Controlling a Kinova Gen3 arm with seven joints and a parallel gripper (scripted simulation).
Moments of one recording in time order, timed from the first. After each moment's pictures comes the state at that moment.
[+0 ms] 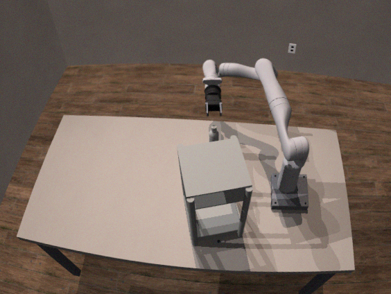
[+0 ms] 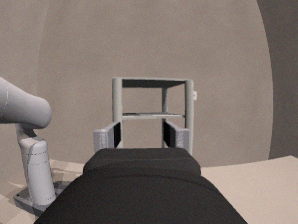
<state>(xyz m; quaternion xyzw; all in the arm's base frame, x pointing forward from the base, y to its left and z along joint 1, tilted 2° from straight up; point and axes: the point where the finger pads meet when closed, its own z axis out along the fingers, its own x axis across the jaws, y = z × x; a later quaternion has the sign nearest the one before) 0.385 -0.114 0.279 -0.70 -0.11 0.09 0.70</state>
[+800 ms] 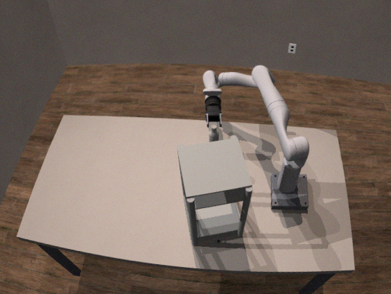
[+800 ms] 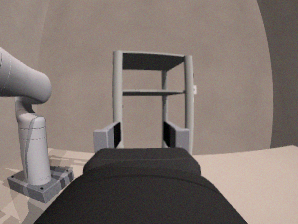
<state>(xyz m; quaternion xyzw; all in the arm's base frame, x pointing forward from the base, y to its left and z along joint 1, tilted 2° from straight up) 0.386 -0.114 0.206 -0.70 -0.11 0.09 0.70</state>
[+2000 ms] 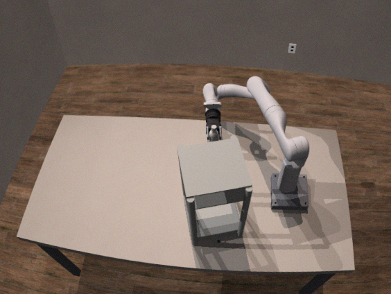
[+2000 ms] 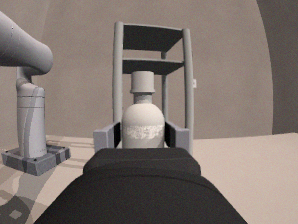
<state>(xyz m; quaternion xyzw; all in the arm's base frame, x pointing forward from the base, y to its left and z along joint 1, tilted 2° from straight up) 0.388 -0.113 0.117 -0.70 -0.11 0.09 0.70</state>
